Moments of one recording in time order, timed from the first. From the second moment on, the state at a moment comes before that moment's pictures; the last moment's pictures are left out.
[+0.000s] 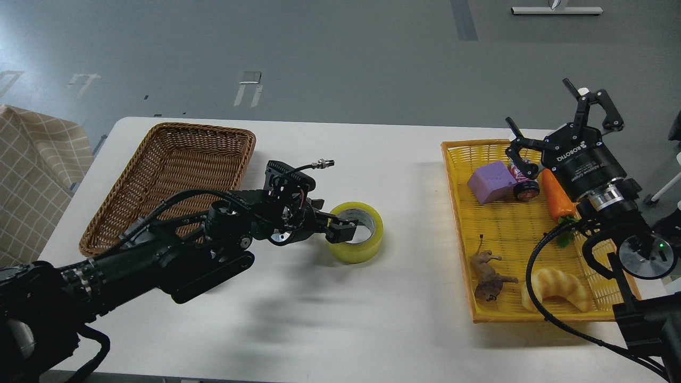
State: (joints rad) left arm -0.74 0.23 -0.44 -1.08 1.93 -0.34 0.02; right arm 0.35 -0.18 1.49 1.11 -0.26 0.49 -0.15
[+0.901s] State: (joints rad) left arm -0.86 0.23 -0.37 -1.01 1.96 -0.29 -0.01; right arm 0.34 -0.18 1.50 1.10 -0.26 0.49 -0.15
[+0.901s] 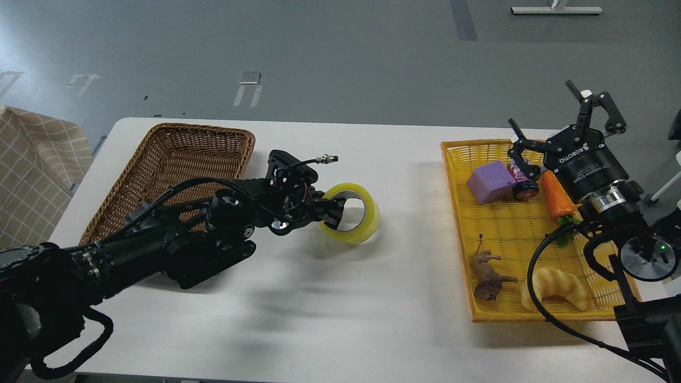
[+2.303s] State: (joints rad) left arm -1.00 0.78 -0.13 -0.90 1.80 -0.32 -0.25; right arm 0.34 -0.17 1.50 1.11 -0.26 0.49 -0.15
